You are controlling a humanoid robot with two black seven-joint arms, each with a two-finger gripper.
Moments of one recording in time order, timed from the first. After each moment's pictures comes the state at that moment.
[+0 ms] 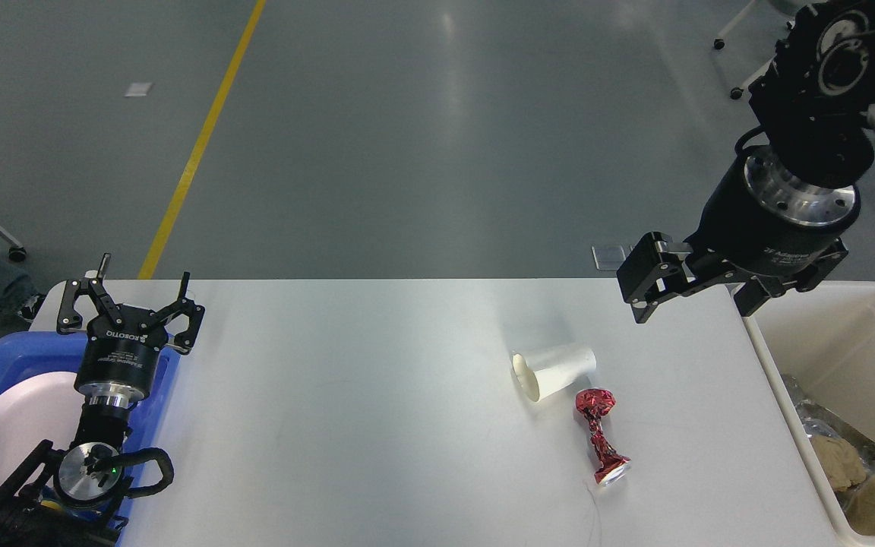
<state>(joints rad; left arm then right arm) -0.28 0.17 -1.38 -0.76 0.07 -0.61 -0.27 2.54 -0.29 -1.24 1.65 0.04 0.77 -0.25</state>
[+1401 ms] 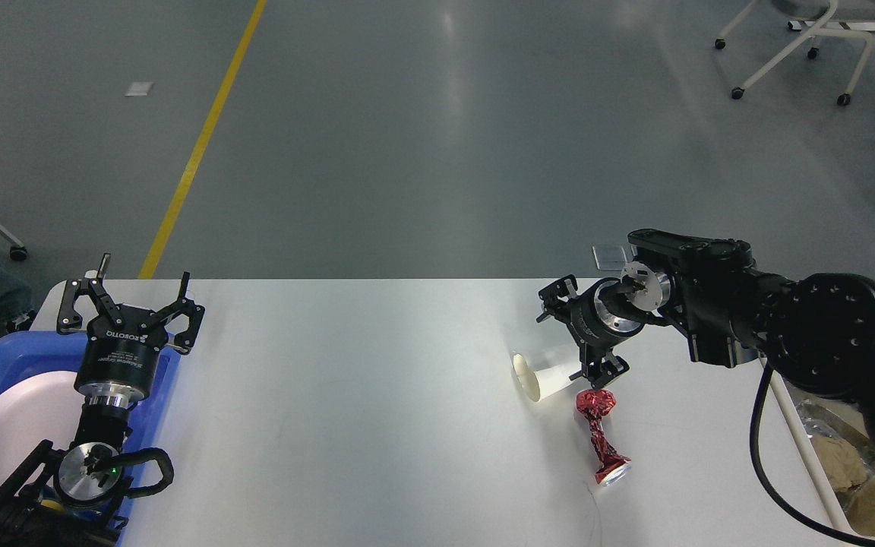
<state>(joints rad) -0.28 0.17 -1.38 -0.76 0.07 -0.61 -0.27 1.26 0.01 -0.92 0.45 0.88 0.29 -0.57</state>
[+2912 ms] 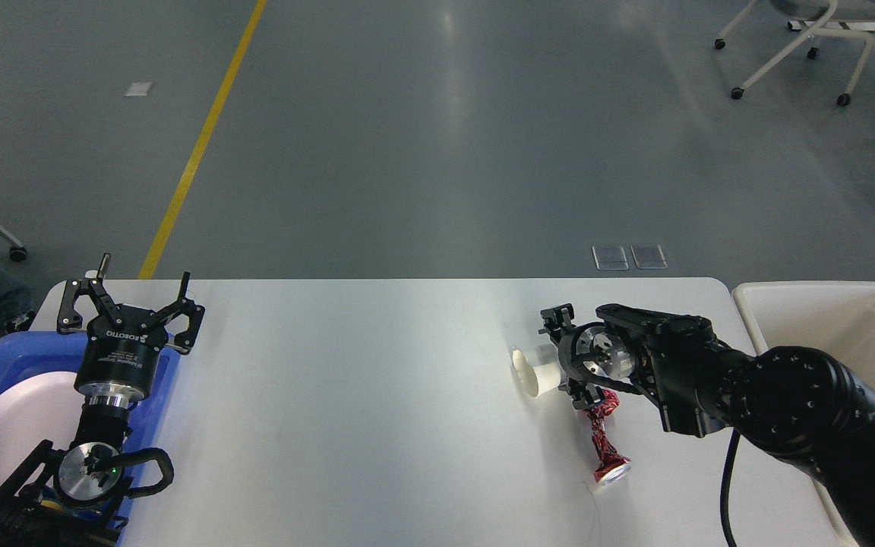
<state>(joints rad) -0.28 0.17 -1.38 -0.76 0.07 -0.61 -0.27 1.06 0.08 -0.78 0.37 0.71 0.02 -0.31</state>
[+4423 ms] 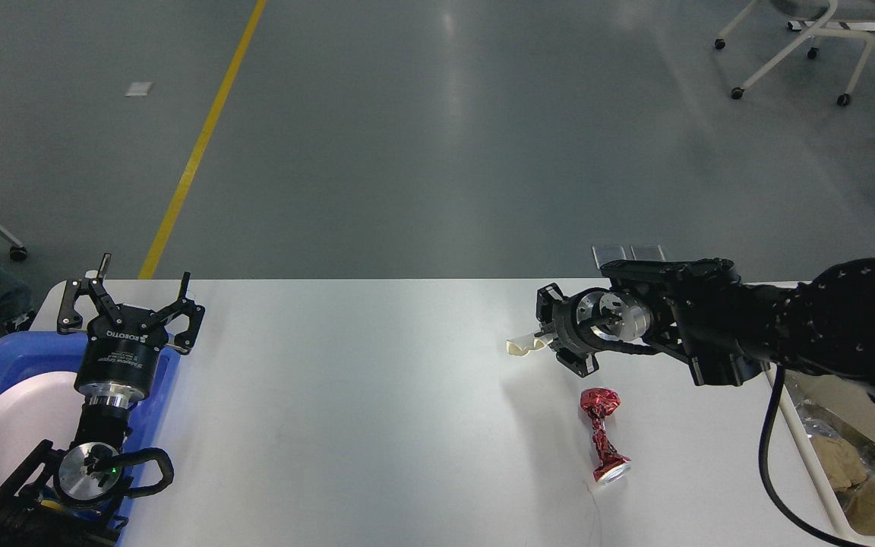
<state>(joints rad) -0.28 0.17 -1.38 -0.76 0.07 -0.61 -0.27 1.57 -0.12 -0.96 0.98 0.67 0.07 -0.32</state>
